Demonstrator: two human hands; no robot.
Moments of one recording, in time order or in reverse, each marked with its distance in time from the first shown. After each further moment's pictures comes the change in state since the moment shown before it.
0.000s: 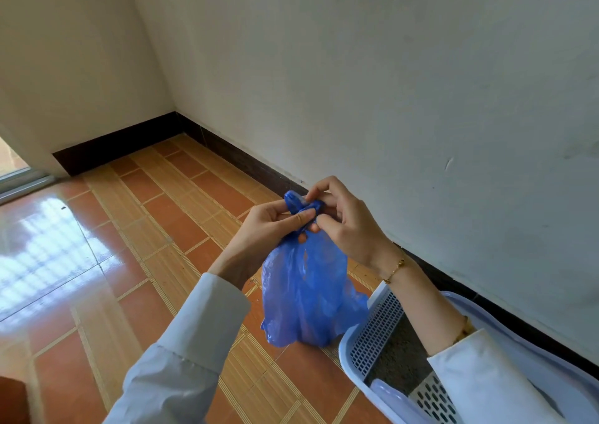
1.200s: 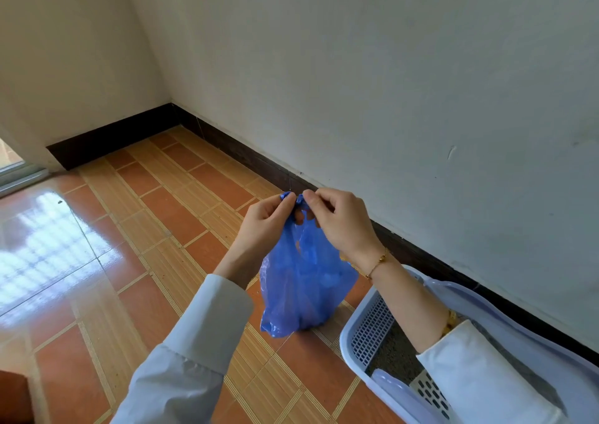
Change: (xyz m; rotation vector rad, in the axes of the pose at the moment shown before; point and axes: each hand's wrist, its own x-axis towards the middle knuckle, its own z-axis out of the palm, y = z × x) left_hand 0.004 -0.019 0.003 0.228 0.213 0.047; right_hand 0.007 0.019 0.022 -0.249 0.221 0.135
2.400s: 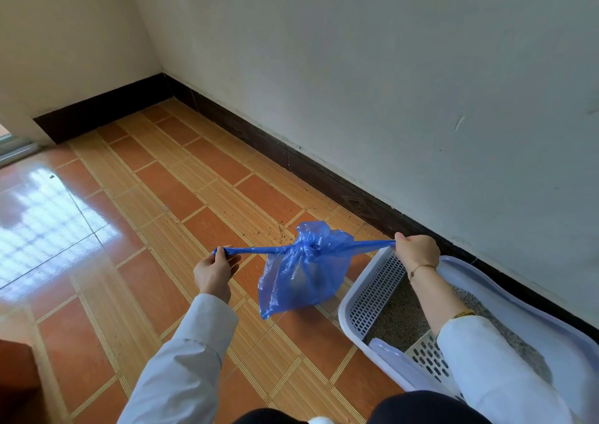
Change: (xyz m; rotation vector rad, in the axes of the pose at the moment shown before) left_hand -0.021 -0.169 -0.037 -0.435 0.693 -0.576; right_hand -0.056 0.165 -0.033 -0.228 0.264 0.919
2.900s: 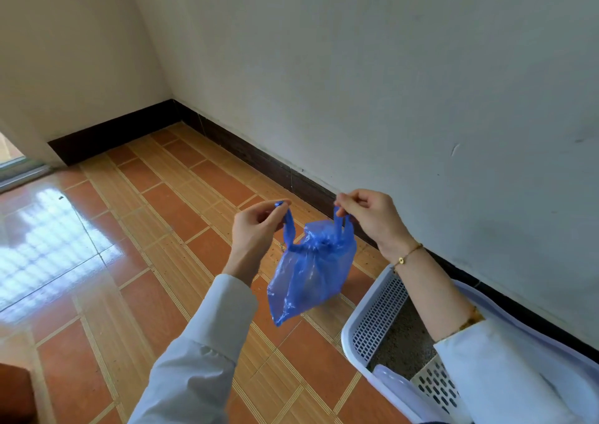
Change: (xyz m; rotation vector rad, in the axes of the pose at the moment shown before) left_hand -0.076 0.092 0.067 0.287 -0.473 0.532; right_hand -0.057 -0.121 -0.021 0.478 -0.429 -0.593
